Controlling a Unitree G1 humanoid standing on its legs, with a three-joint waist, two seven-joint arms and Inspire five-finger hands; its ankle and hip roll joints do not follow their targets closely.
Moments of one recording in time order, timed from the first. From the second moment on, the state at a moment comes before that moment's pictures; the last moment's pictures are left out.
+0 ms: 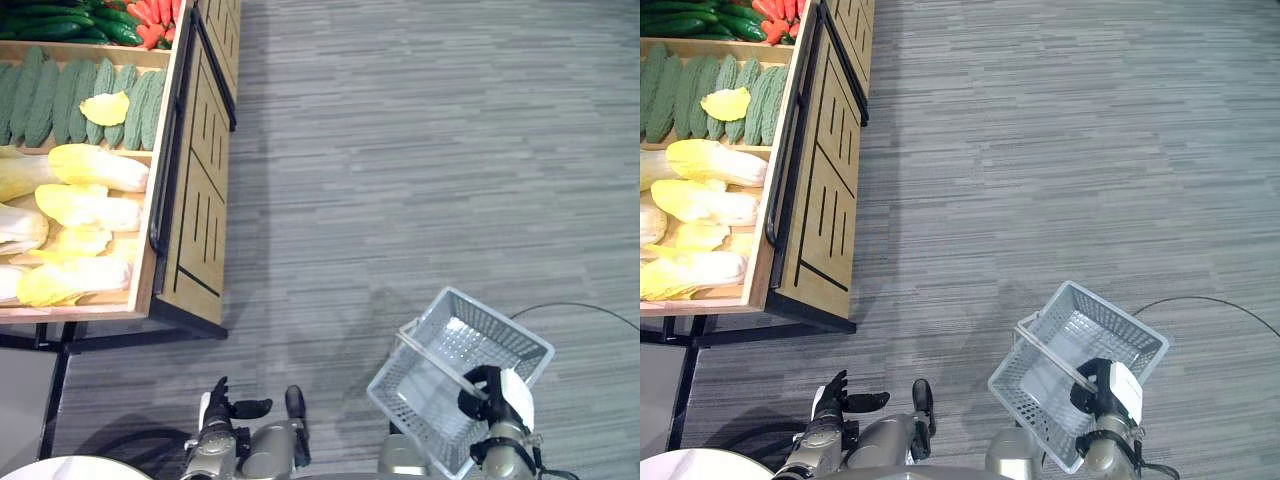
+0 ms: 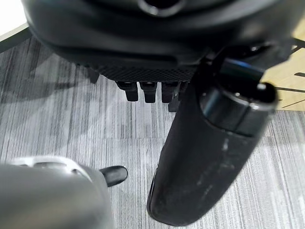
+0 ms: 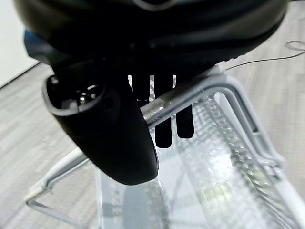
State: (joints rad) left arm -0.06 0.17 -0.10 1.11 -0.20 -0.12 0.29; right arm 0.04 -0.36 0.17 0.90 -0.28 -0.23 -0.60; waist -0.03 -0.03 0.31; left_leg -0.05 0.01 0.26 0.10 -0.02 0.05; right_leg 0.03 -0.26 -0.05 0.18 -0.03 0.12
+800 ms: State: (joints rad) left arm -0.03 0.08 -0.09 1.15 -0.19 -0.12 0.30; right arm 0.06 -0.47 0.21 0.89 -0.28 -0.23 -0.62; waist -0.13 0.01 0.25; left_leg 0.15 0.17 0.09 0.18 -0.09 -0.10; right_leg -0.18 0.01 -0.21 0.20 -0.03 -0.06
